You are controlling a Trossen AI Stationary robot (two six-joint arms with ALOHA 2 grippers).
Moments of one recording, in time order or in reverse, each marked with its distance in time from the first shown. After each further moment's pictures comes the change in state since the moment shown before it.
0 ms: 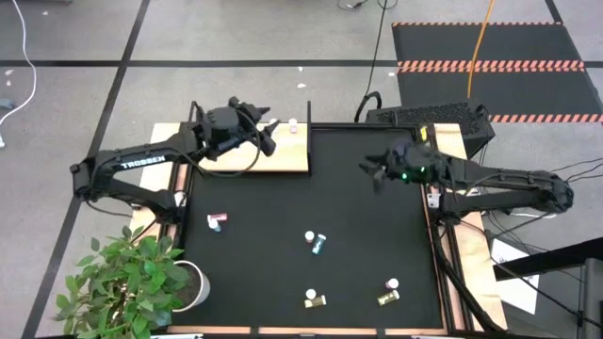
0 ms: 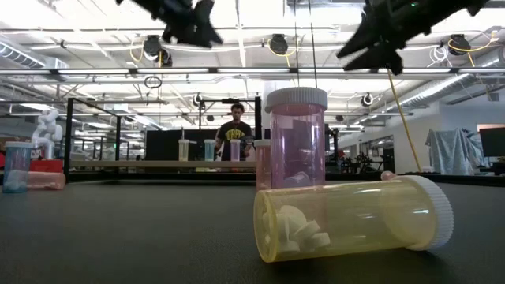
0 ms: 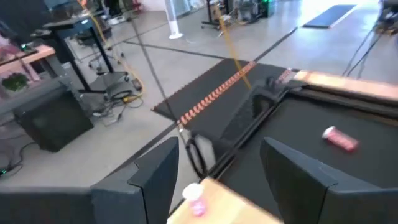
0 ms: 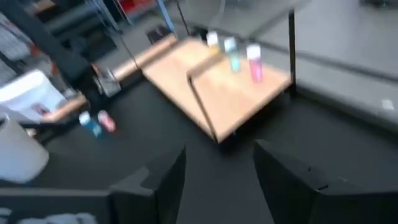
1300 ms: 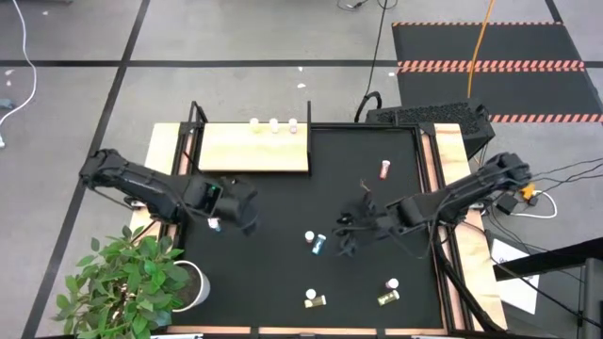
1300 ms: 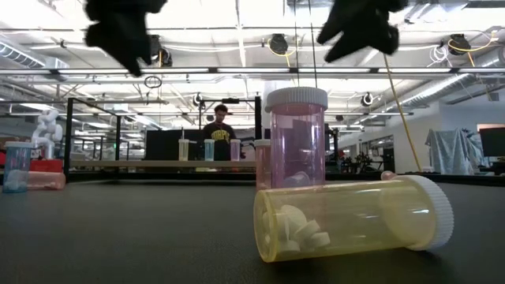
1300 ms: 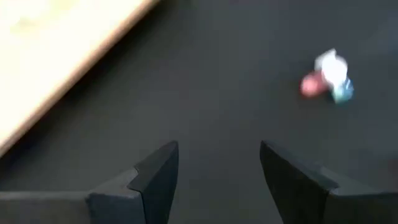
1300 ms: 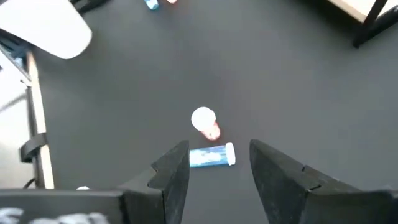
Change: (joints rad) left arm -0.617 0.082 0.069 -0.921 0.008 -0.974; right arm 0.549 0.617 0.434 -0.260 0.128 0.344
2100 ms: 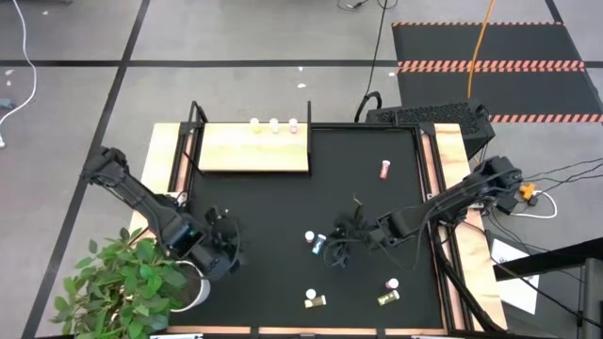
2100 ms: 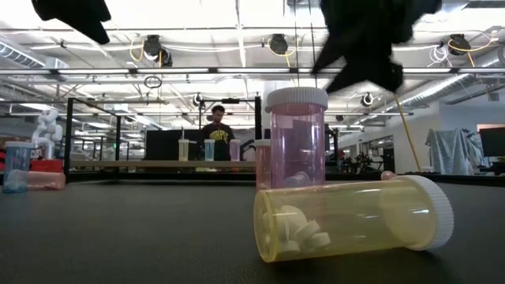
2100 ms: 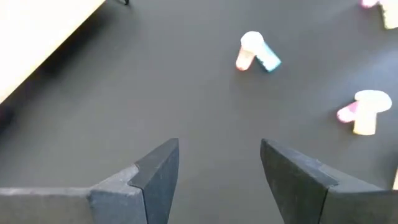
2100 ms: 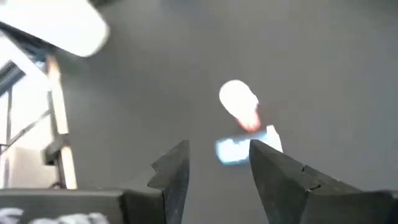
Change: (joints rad) left arm -0.379 0.032 -0.001 0.032 -0.220 -0.197; right arm 0.025 0.090 -0.168 0.312 -0.069 0.148
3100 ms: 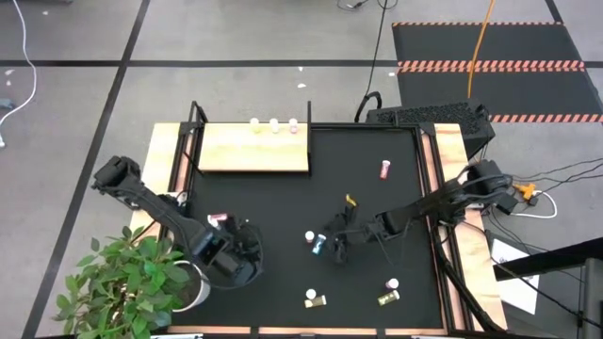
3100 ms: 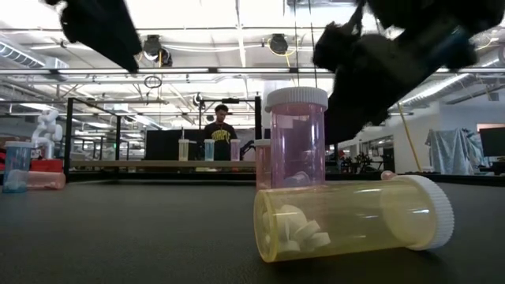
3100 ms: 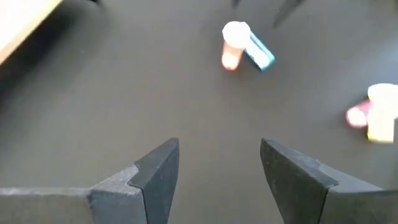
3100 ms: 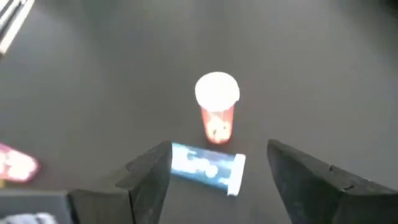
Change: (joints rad) left arm 0.069 0.167 0.000 0.194 0.031 0.119; right arm -0.099 0.143 -0.260 0.580 -0.069 -0.645
